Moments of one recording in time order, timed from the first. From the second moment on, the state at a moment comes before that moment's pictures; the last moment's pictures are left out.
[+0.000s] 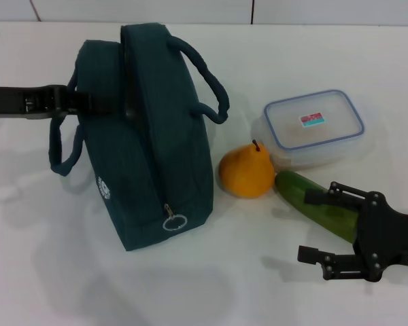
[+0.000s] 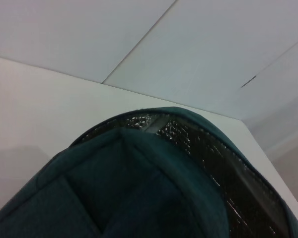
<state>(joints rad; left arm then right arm) -0.42 -2.02 0.72 1.15 2.04 1.69 -2.42 0.41 2.02 -1.13 -0.39 -1.51 -1.70 0.90</state>
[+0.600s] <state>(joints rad) -0.42 -2.02 0.72 1.17 2.03 1.74 -2.46 0.40 2.01 -1.13 -0.36 -1.27 -1.53 1.02</state>
